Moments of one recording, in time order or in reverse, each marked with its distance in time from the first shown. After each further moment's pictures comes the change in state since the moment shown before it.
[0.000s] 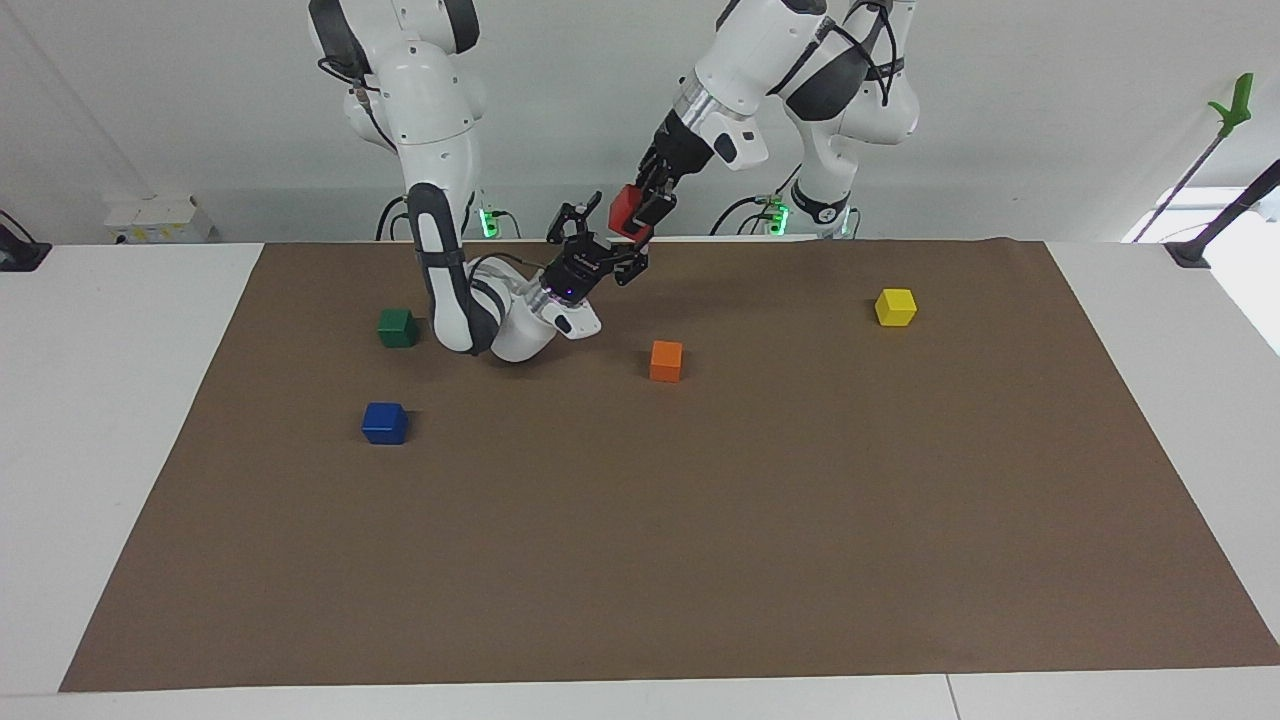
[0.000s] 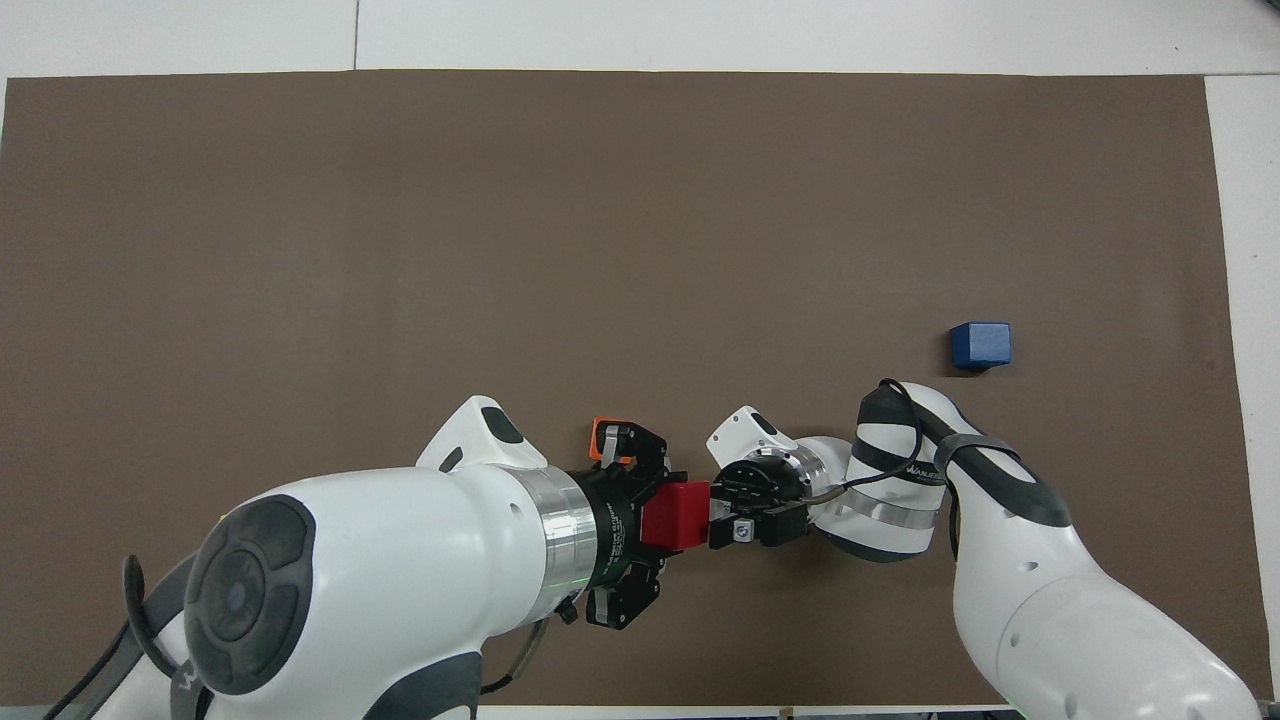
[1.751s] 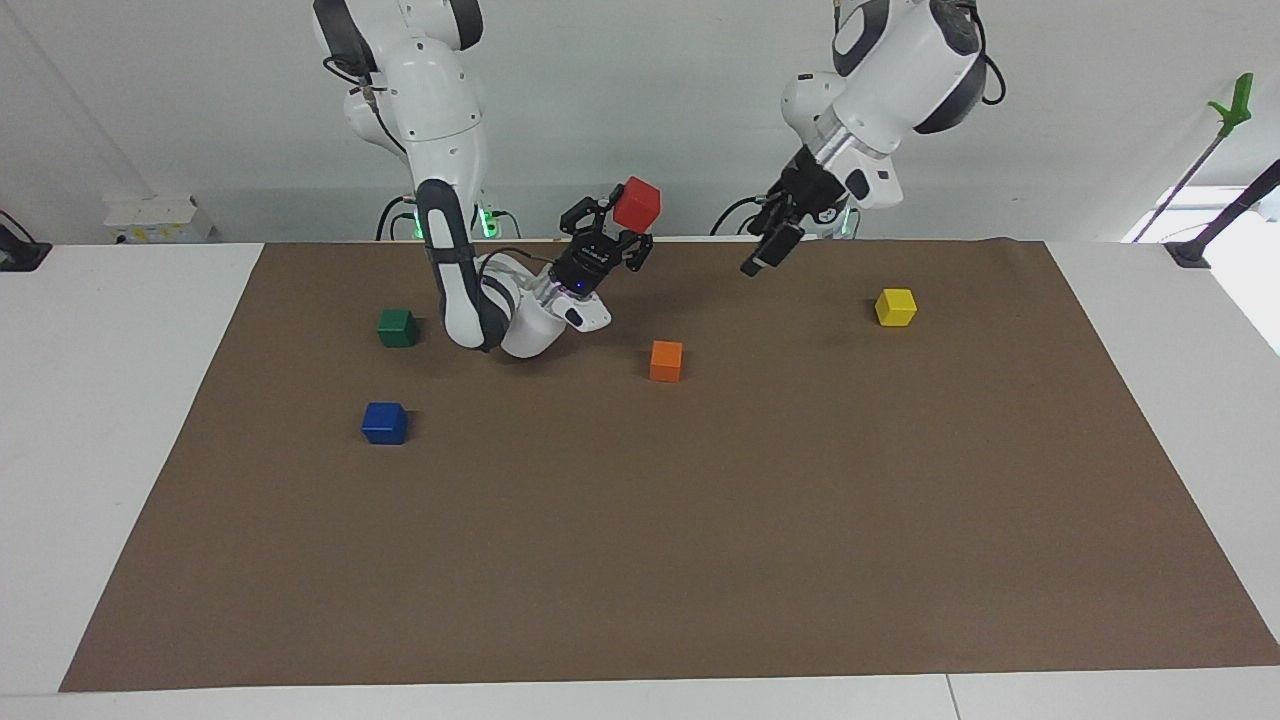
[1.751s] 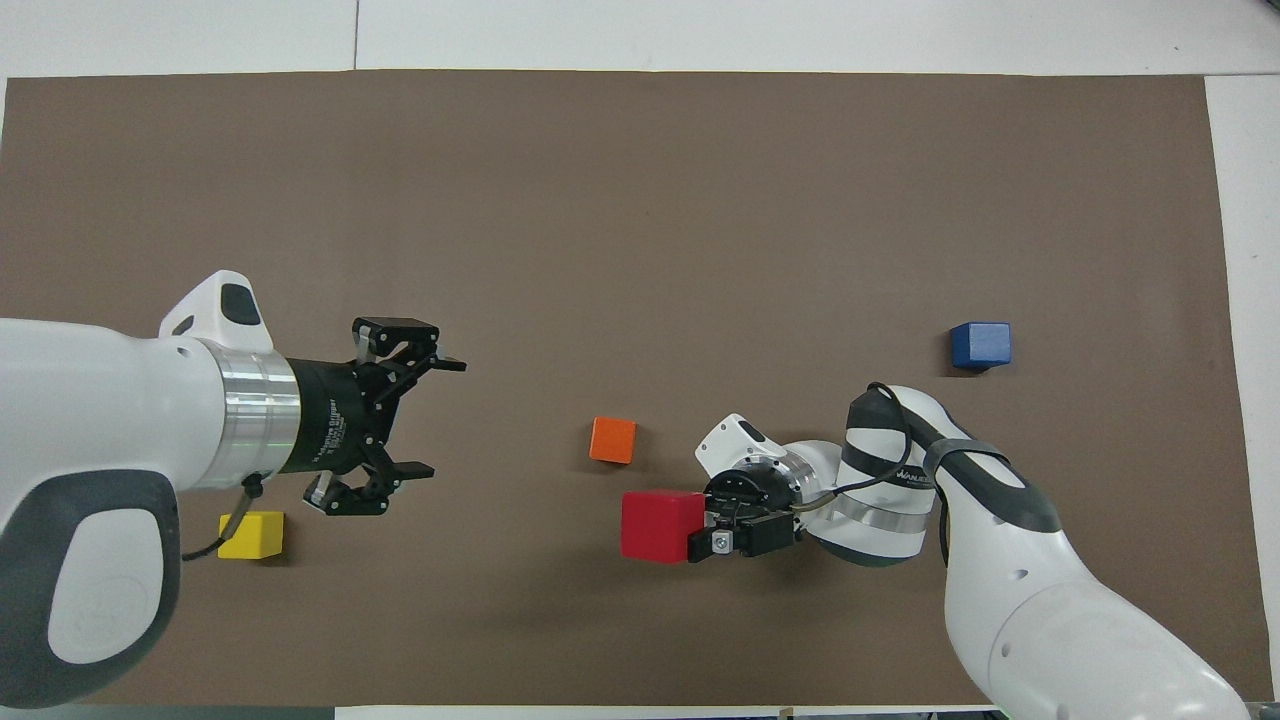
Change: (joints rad) left arm 0.388 -0.027 0.036 -0.030 0.063 -0.182 0.692; right arm 0.020 -0.006 0.001 0.001 0.001 -0.006 0.018
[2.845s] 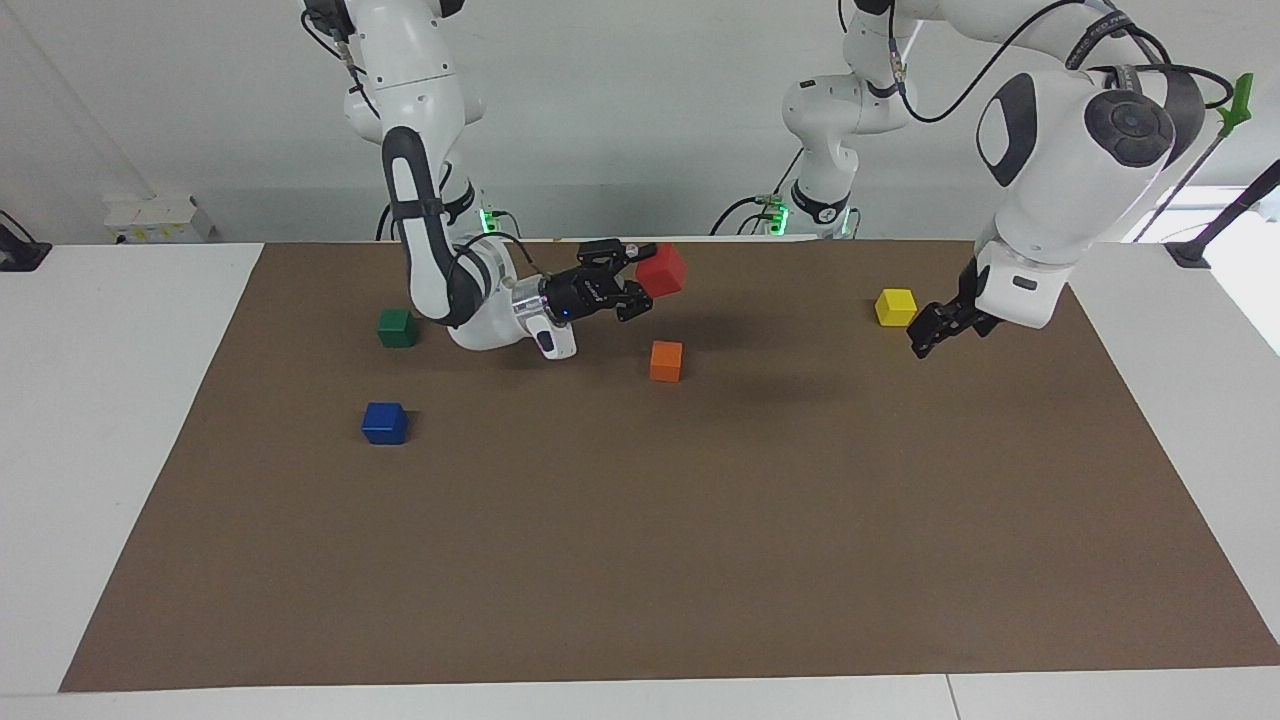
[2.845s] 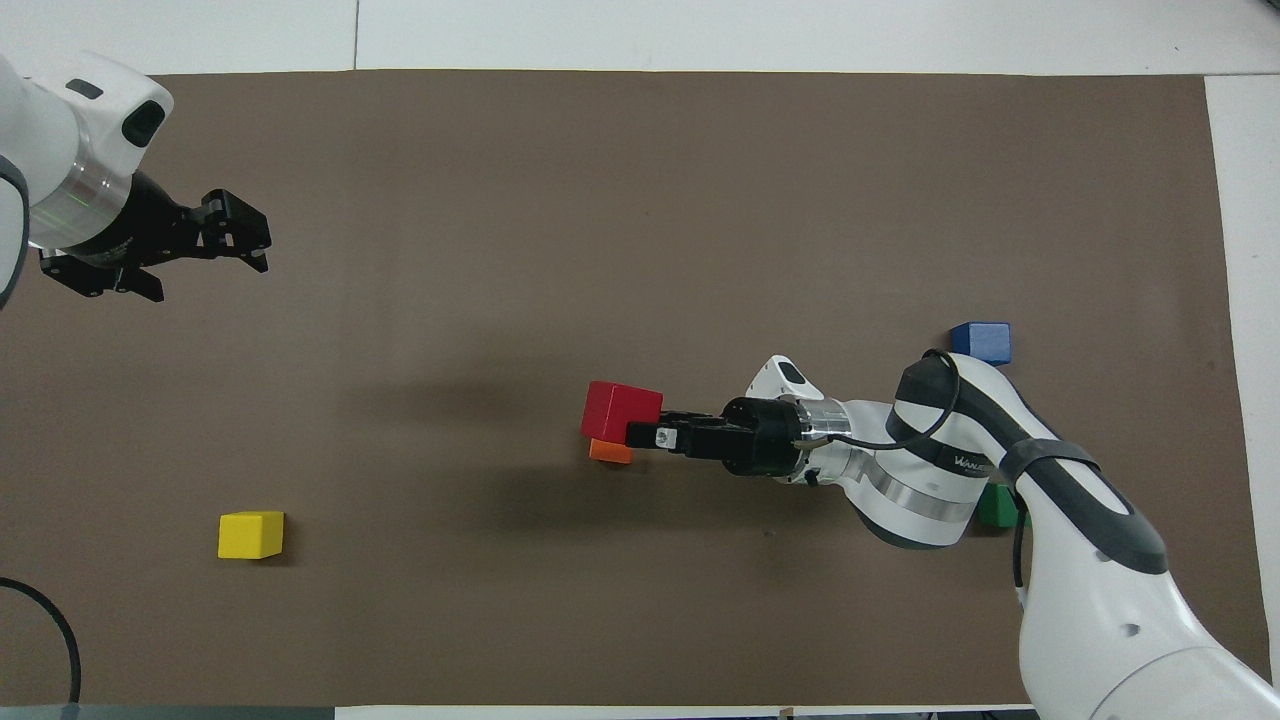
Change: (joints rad) left arm 0.169 0.476 -0.002 0.627 0.521 -0.368 0.886; right arm -0.043 -0.167 -0.006 0.043 0.000 0.645 0.140
